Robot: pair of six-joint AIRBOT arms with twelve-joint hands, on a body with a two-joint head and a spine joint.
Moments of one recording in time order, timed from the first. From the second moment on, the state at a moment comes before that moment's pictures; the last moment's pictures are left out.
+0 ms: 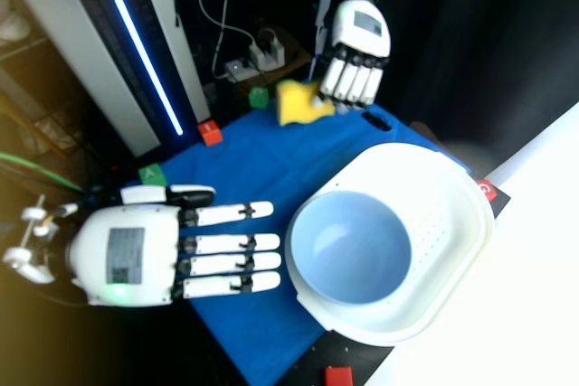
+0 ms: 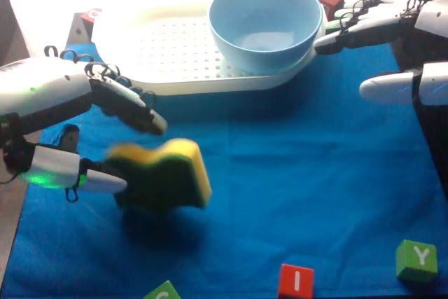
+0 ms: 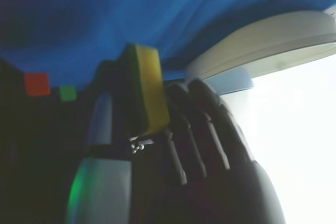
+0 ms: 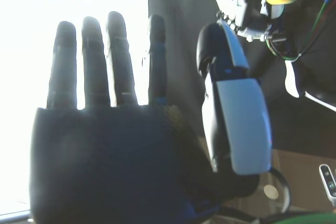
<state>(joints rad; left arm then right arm) 0.84 -0.80 1.05 0.35 -0.72 0.61 -0.81 -1.11 1.56 -0.49 0.93 0.04</state>
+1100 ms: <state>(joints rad) 1.03 -0.73 1.01 -0.19 -1.10 0.85 -0.72 -1.14 1.62 -0.48 1.01 0.04</state>
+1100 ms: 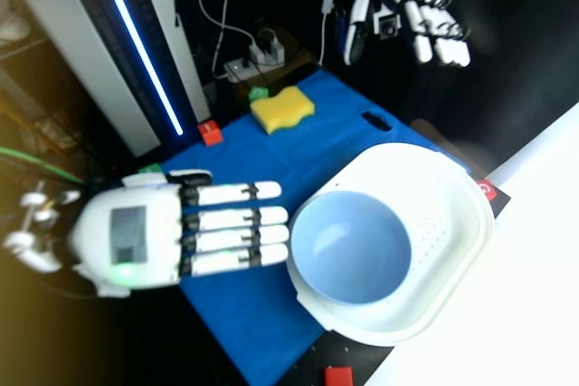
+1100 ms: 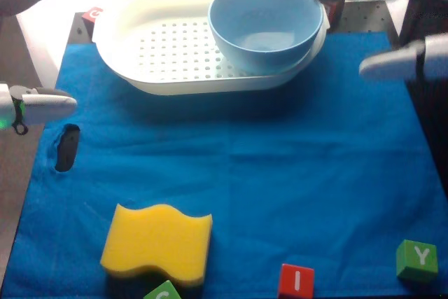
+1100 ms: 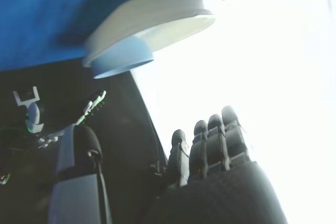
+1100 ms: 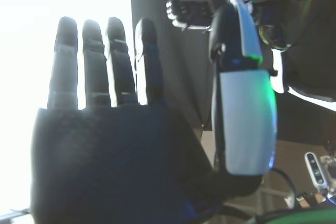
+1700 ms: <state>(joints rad) 1.03 -0.77 1.02 -0.18 -1.10 0.85 -0.55 -1.33 1.80 -0.65 0.84 0.12</state>
